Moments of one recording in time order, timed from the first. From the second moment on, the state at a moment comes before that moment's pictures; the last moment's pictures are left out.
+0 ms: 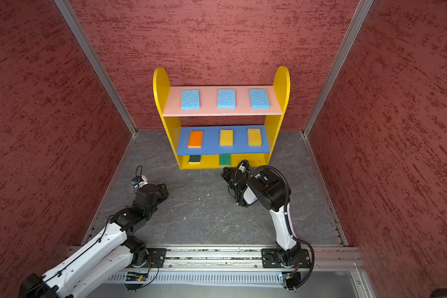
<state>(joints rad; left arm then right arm) -0.46 0.74 0.40 -0.31 -0.43 -0.94 0.57 2.13 0.76 1.09 0.15 1.27</state>
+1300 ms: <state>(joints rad) -0.45 0.80 0.40 -0.28 -0.39 -0.95 0.56 2.19 0.90 1.00 0.21 1.32</state>
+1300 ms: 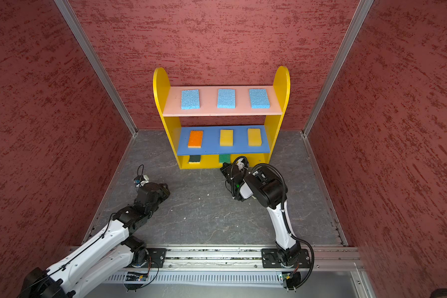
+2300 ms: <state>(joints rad) -0.45 0.81 0.41 -0.28 -0.37 -0.95 0.55 2.19 0.92 0.99 0.16 1.24</state>
